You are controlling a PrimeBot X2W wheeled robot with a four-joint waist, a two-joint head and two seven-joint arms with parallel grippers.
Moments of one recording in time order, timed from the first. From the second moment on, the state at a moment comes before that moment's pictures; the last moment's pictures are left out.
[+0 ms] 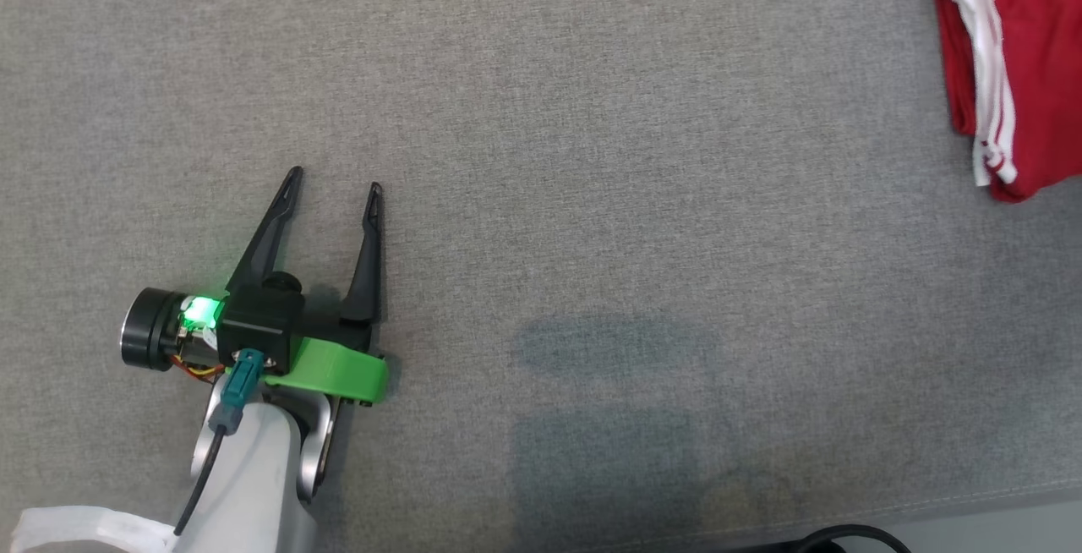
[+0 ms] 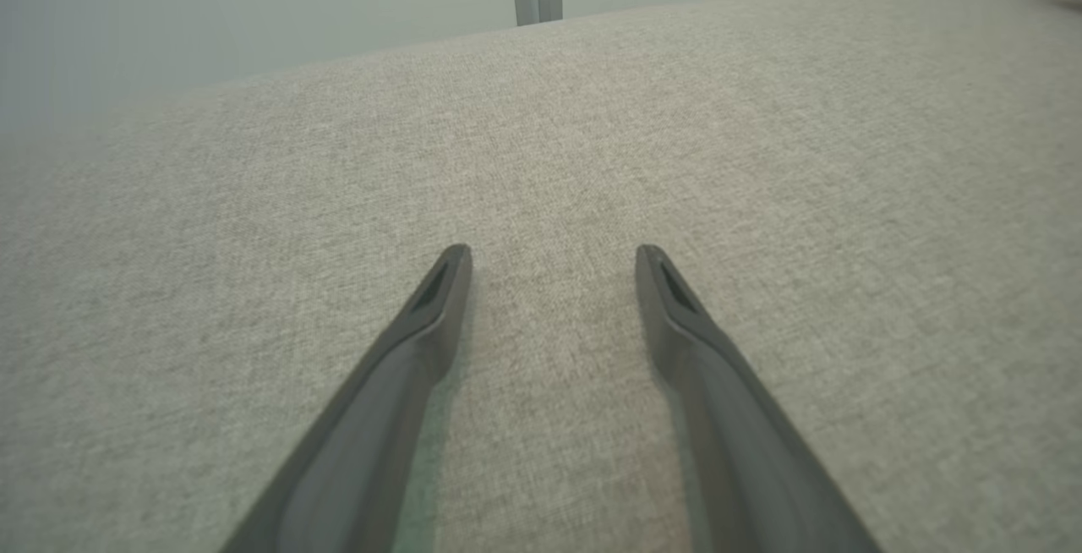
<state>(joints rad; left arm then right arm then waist) -0.32 0.09 -0.16 0.21 0.00 -0.06 -0.26 -0.89 -0.43 -0.36 0.93 0.01 0.13 -0.26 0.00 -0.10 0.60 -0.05</state>
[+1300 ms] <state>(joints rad) -0.04 0.05 -0.04 0.33 -0.08 0.00 -0.26 -0.20 -0.07 0.04 0.41 0.10 0.13 -0.26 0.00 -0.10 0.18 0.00</state>
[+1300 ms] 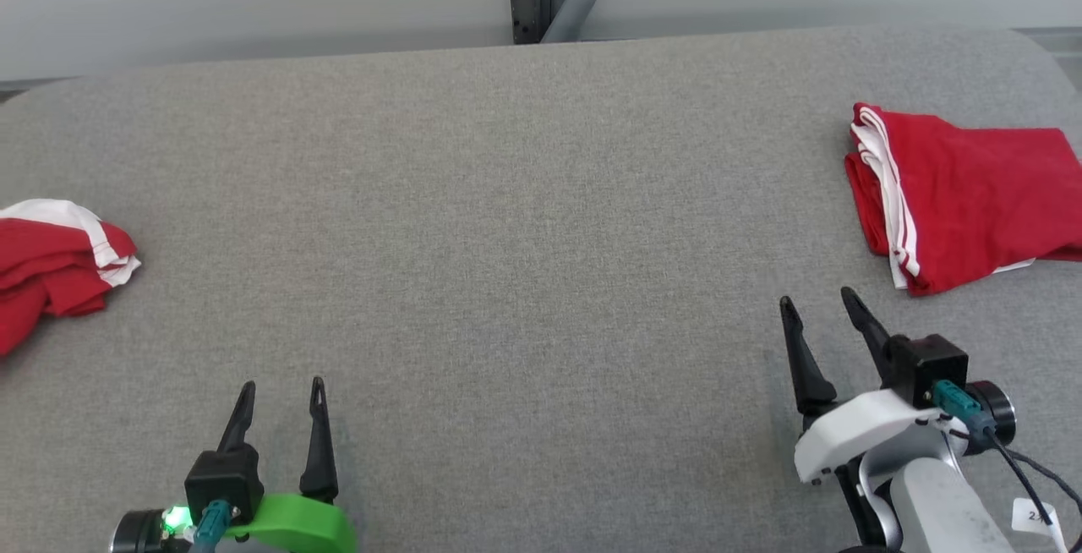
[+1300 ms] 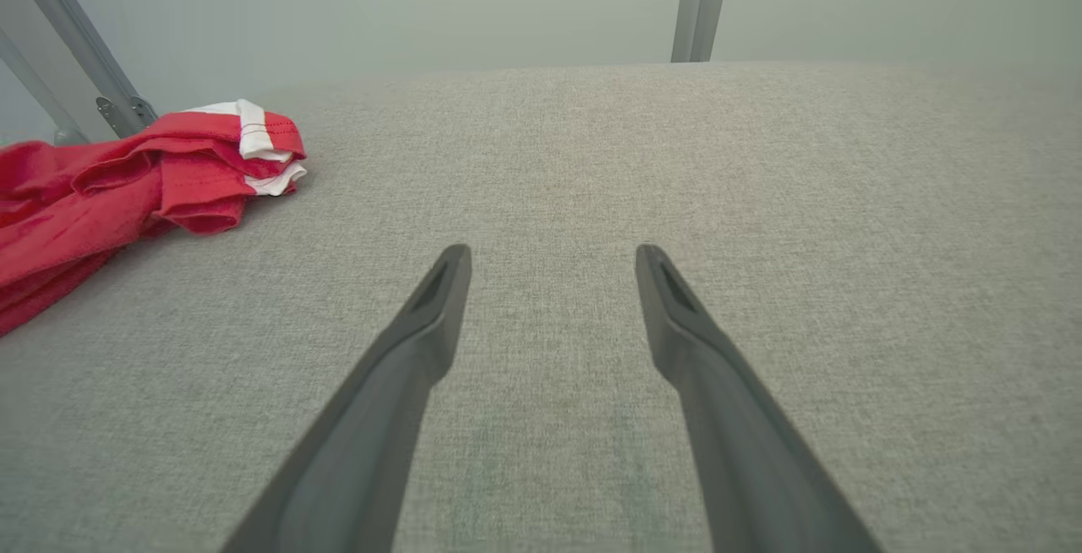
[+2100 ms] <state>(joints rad) 0.04 0.05 -0.01 0.30 -0.12 0.02 -0.26 -0.11 -0.05 0.04 0.38 0.12 0.13 -0.26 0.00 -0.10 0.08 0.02</state>
